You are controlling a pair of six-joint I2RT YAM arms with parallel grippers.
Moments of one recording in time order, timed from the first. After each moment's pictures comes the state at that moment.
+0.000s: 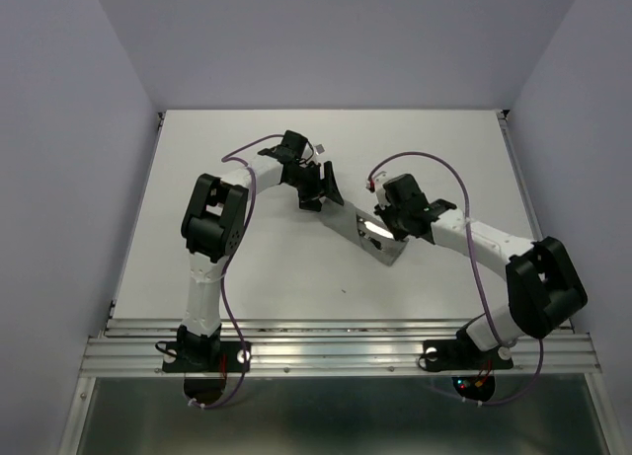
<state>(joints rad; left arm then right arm) -0.44 2.17 1.60 -0.49 0.63 -0.57 0.55 1.51 0.93 -0.39 0.18 -0.15</state>
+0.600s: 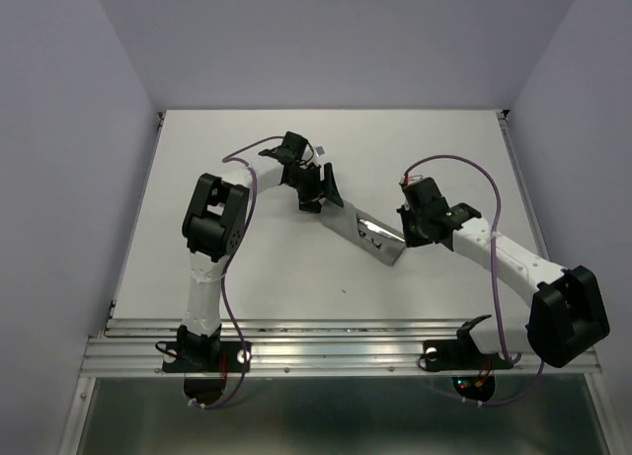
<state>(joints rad) -0.44 2.18 1.60 -0.50 0.63 -0.56 0.48 1.31 0.88 -0.59 0.20 0.23</state>
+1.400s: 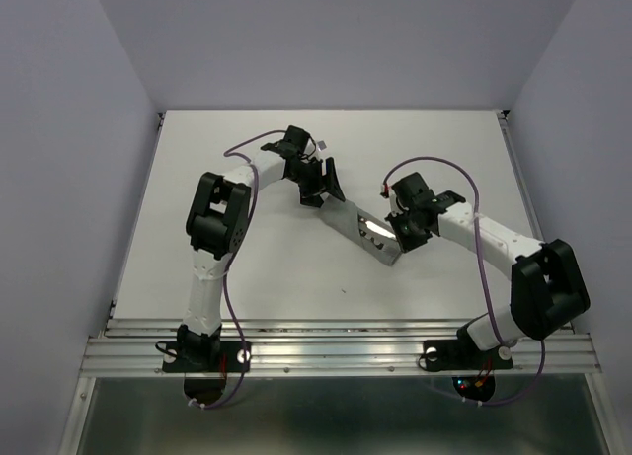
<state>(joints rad) -0.44 2.21 1.70 -0.55 0.62 -0.55 0.48 1.46 0.97 -0.71 0.04 0.05</state>
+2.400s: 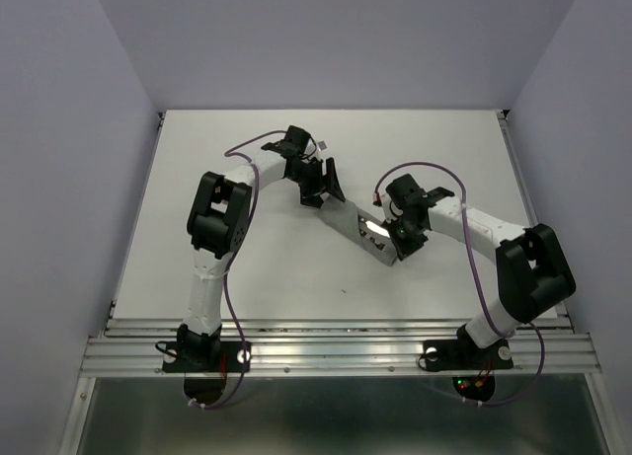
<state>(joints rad) -0.44 2.23 1.72 -0.57 0.62 -0.55 0.48 1.57 1.01 -0.78 -0.08 -0.04</state>
